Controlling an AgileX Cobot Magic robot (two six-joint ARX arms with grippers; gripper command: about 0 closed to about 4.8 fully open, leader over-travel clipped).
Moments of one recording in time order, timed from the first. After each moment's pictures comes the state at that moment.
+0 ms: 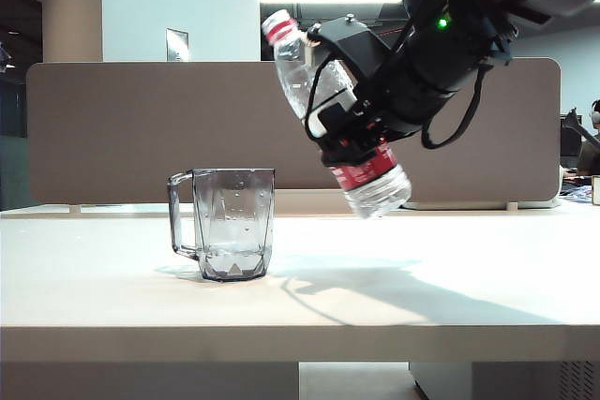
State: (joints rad) left arm -0.48 0.38 0.42 -0.40 0.02 -0.03; right arm 0.57 1.67 0.89 0.40 0.11 -0.38
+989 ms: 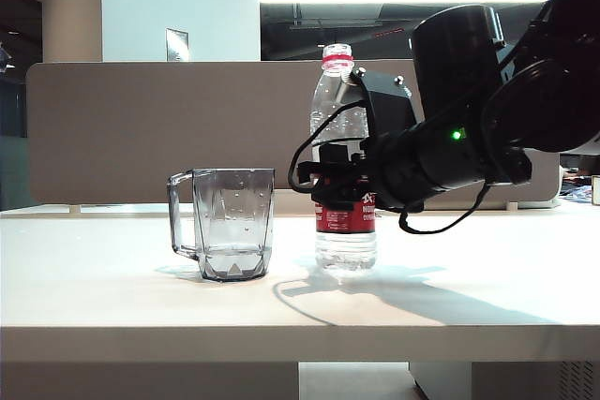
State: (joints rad) left arm -0.48 0.38 0.42 -0.40 0.02 -0.03; right arm 0.58 1.90 0.72 0.97 0.07 0.06
